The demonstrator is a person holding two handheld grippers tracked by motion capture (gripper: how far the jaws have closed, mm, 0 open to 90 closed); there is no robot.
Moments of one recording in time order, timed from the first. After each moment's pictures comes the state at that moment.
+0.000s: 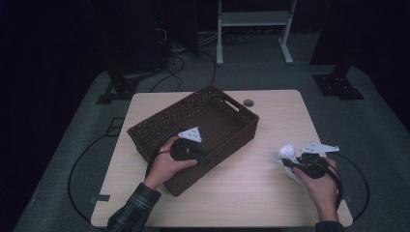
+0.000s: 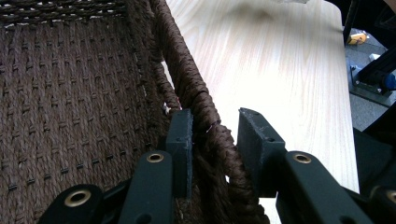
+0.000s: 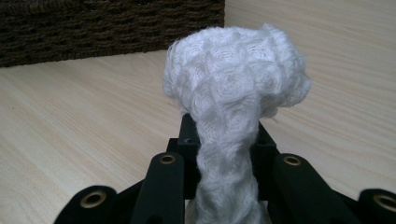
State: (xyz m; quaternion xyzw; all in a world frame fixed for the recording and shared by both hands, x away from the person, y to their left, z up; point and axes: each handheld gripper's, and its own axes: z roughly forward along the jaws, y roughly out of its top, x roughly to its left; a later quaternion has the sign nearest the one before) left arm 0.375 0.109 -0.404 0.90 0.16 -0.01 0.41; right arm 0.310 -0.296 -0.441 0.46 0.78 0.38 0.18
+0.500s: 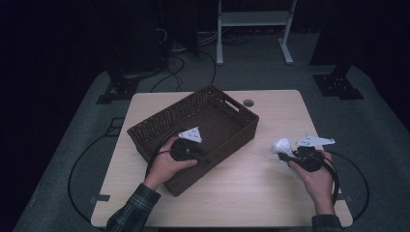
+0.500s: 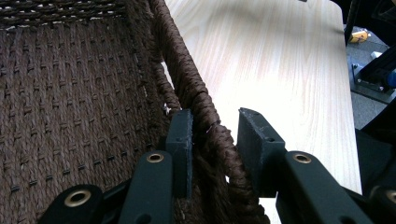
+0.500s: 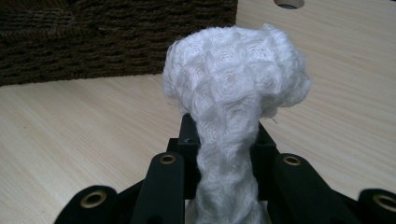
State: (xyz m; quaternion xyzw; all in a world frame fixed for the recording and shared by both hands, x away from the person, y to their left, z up) left arm 0.375 0.109 -0.404 0.90 0.16 0.00 0.41; right arm 0.324 -0.284 -0.426 0.44 0.79 0.39 0.19
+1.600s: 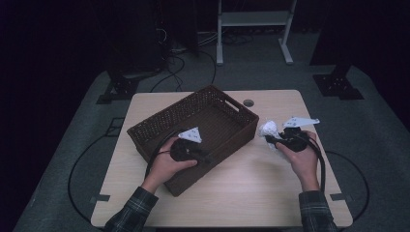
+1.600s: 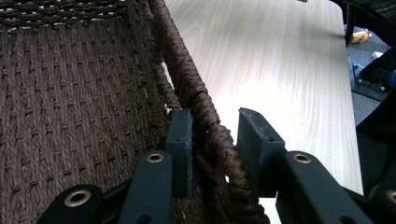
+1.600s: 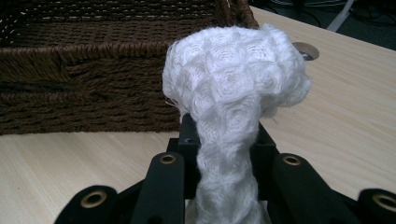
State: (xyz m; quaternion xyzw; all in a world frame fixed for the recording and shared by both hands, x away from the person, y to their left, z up) left arm 0.374 0.110 -0.404 0.90 0.16 0.00 0.41; right arm 0.375 -0.256 -0.405 0.41 0.79 0.42 0.19
